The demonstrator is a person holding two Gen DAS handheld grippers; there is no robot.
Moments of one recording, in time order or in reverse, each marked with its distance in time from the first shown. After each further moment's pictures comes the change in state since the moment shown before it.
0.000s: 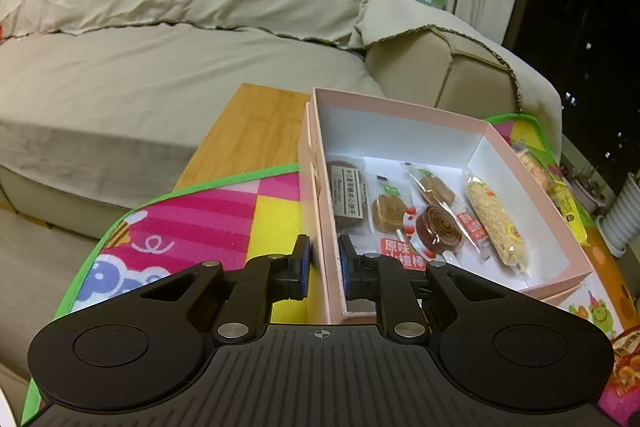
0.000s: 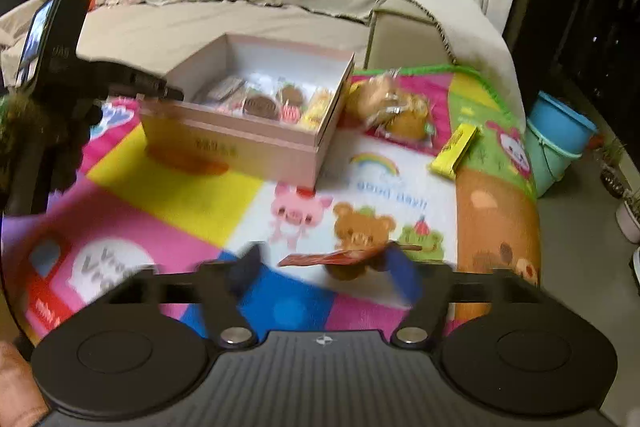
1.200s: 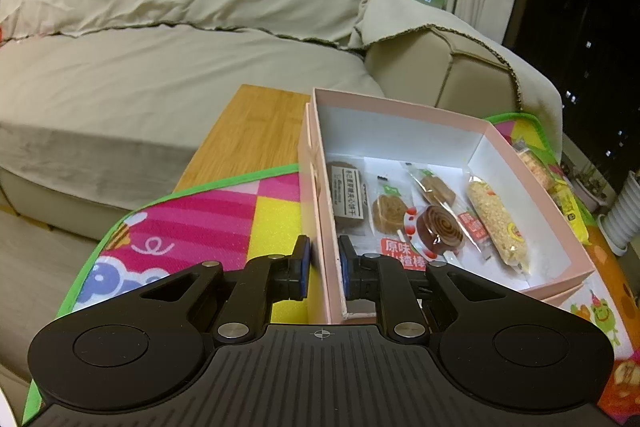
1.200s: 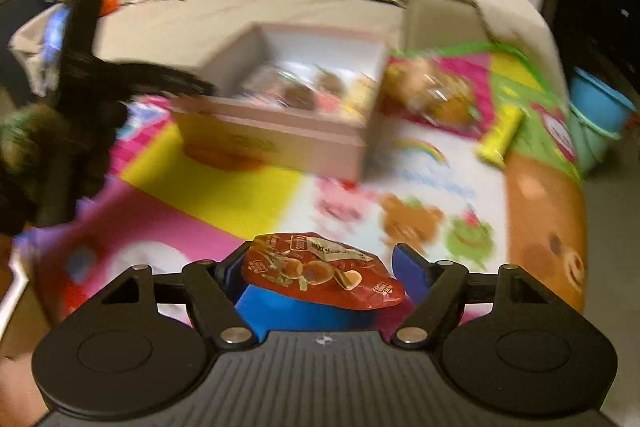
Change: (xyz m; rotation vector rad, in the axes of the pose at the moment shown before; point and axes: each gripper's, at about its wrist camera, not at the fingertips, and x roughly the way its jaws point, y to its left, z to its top) left arm 0.001 0.001 -0.002 0.001 -0.004 0.001; right arm 0.010 0.006 0.021 0.023 0.043 0.158
